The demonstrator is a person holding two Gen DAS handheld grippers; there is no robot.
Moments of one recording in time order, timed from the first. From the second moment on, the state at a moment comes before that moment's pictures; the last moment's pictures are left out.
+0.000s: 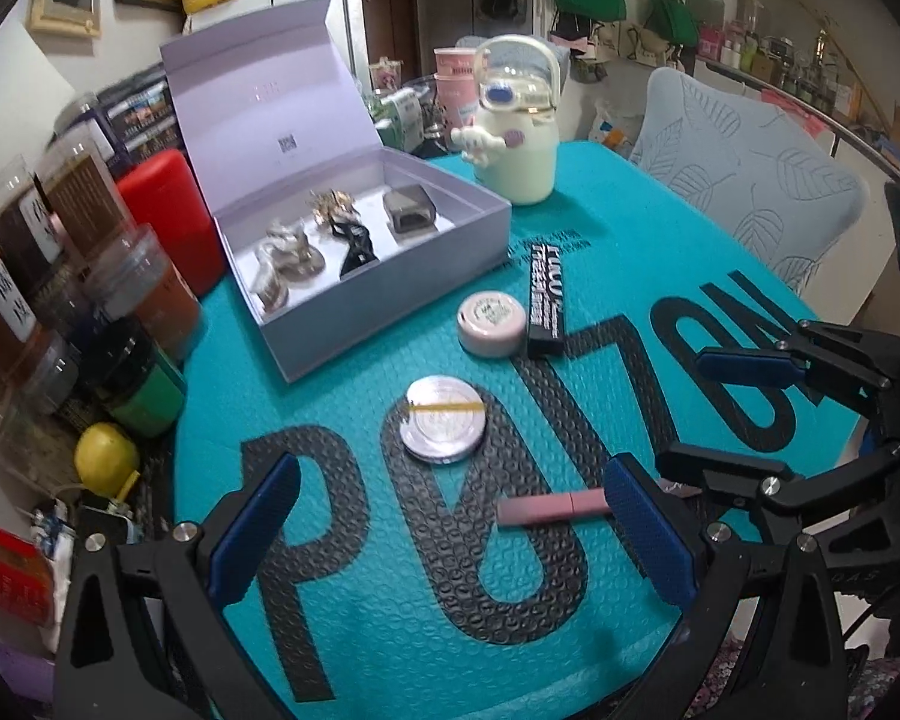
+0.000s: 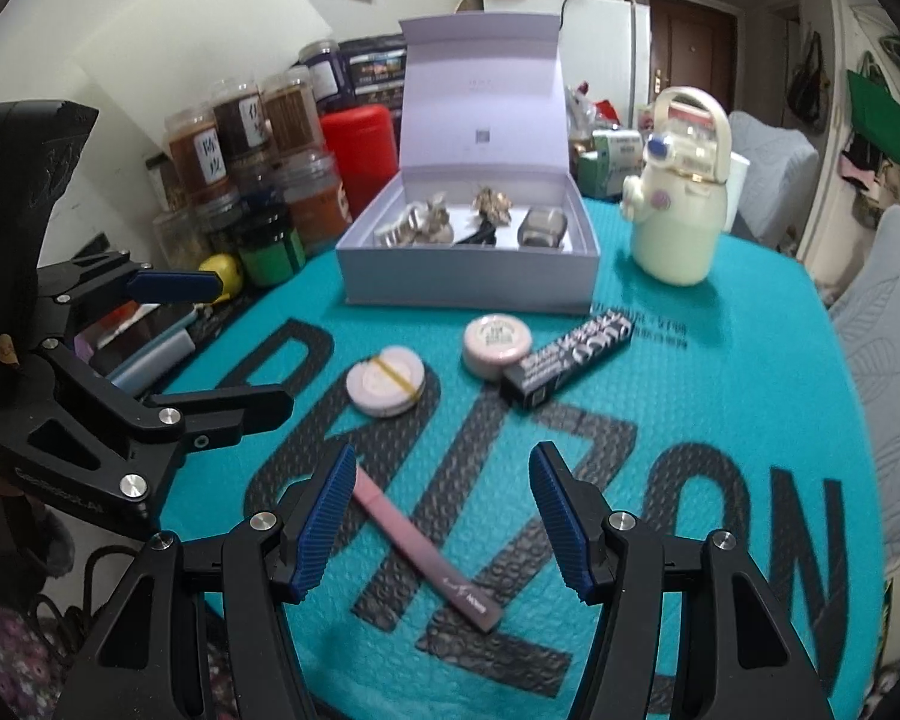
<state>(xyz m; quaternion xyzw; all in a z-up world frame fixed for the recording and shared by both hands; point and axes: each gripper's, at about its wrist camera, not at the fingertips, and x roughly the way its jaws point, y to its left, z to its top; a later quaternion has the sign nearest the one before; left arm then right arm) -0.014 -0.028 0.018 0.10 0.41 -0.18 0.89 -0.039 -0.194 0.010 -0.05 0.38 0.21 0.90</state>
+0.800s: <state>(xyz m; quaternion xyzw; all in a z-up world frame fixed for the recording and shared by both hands) 0.019 -0.020 -0.031 0.06 0.47 -0.20 0.86 -0.025 -0.175 -0.053 -0.10 0.44 0.26 0.85</state>
